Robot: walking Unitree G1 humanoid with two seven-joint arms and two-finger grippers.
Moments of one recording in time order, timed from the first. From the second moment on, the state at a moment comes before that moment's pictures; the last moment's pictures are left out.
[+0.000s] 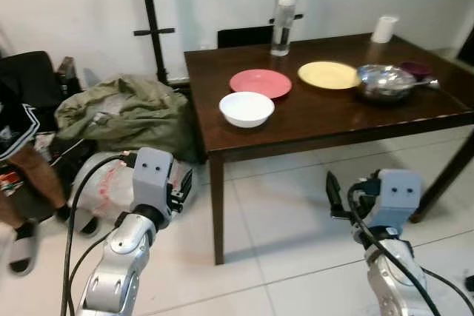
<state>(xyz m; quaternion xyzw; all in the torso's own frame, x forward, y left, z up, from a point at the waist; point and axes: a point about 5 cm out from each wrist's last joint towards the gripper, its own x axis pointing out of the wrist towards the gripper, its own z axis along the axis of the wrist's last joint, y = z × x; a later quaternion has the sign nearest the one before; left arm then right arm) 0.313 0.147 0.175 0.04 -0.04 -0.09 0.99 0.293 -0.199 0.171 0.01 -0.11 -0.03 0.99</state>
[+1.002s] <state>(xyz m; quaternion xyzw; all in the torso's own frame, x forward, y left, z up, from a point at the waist) 0.314 0.147 0.169 0.05 -0.03 -0.08 0.99 0.296 -0.189 0.171 0.02 -0.11 0.01 0.99</state>
